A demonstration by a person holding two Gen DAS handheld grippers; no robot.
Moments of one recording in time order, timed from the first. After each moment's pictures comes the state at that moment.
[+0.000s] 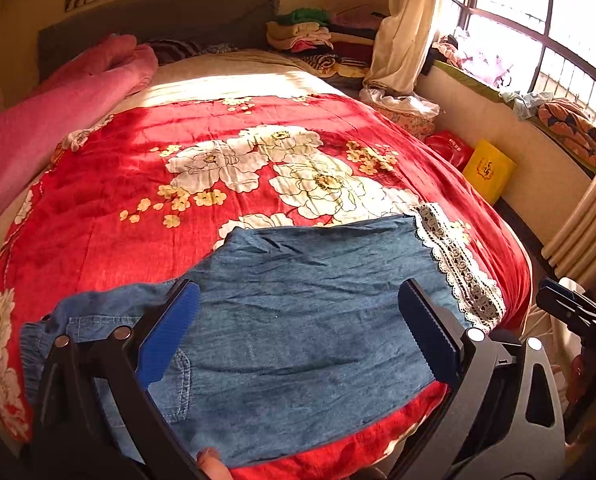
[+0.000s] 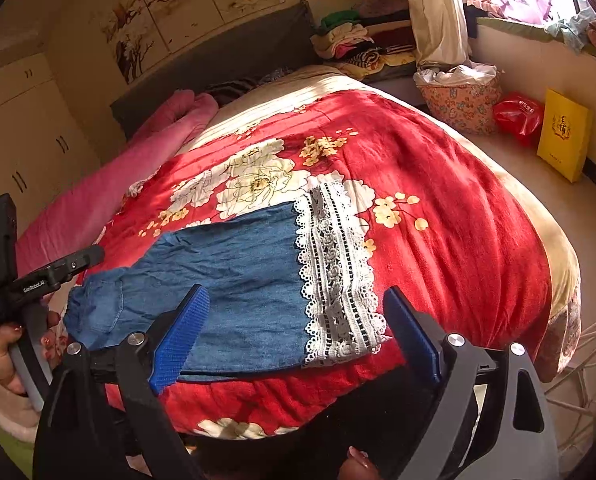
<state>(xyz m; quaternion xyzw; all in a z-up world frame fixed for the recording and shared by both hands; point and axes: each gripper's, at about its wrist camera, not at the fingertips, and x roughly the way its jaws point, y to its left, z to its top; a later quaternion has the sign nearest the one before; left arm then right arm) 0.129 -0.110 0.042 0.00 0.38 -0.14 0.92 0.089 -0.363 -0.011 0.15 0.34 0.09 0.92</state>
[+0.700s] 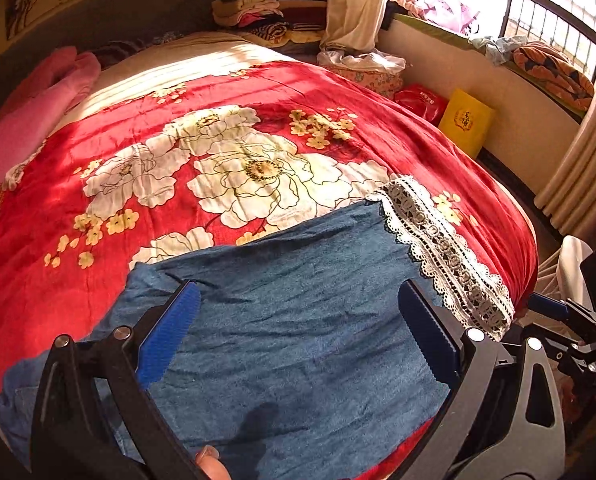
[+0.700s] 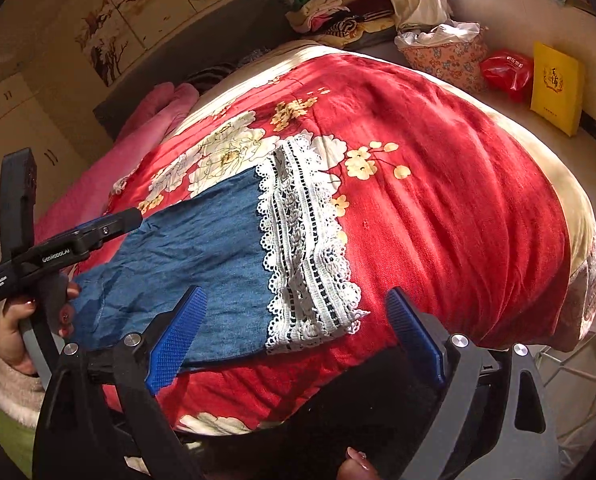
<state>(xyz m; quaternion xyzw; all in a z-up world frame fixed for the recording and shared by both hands) 0.189 -0.193 0.006 0.07 0.42 -0.20 0.88 0.109 -0.380 -0.062 0.20 0.38 0.08 0.90</state>
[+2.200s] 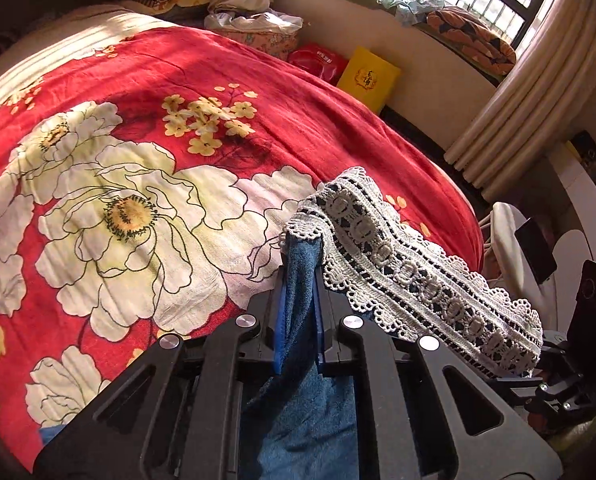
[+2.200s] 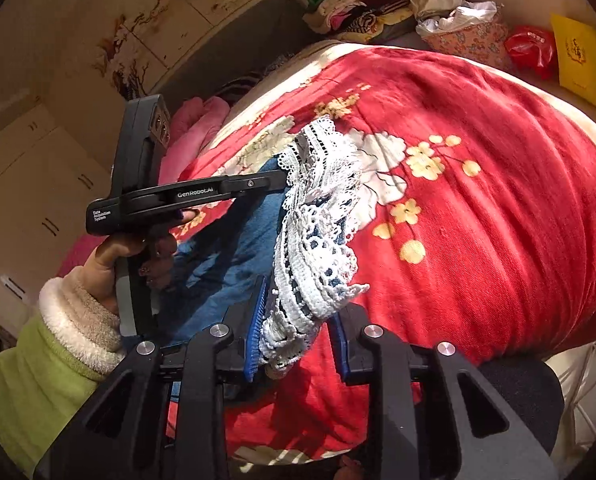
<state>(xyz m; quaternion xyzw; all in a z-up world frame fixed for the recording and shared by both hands) 0.283 -0.239 -0.018 0.04 0.46 -0.41 0.78 0.123 -0.348 -0.040 0.25 0.34 0.17 0.89</state>
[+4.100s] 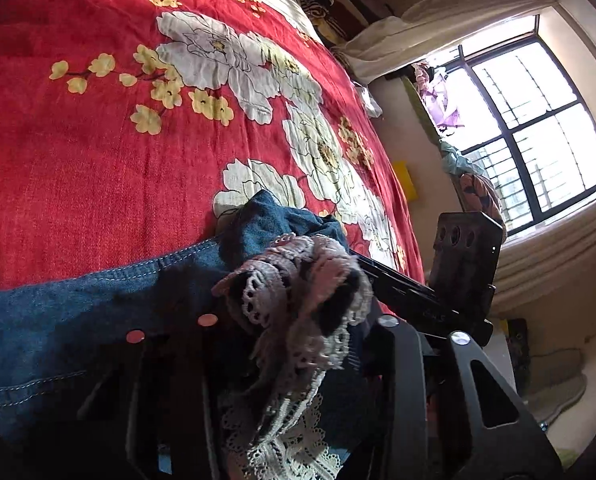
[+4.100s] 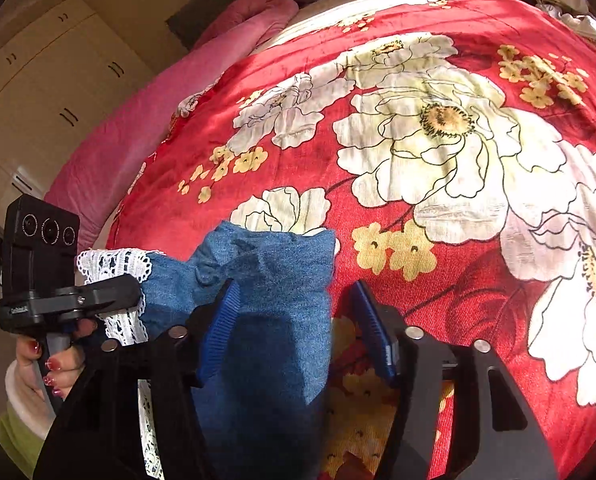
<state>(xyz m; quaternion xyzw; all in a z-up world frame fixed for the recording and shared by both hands) 0.240 -0.007 -0.053 -0.29 0.49 -0.30 0.76 0.295 -0.200 -0.085 0.15 0.47 0.30 0.82</state>
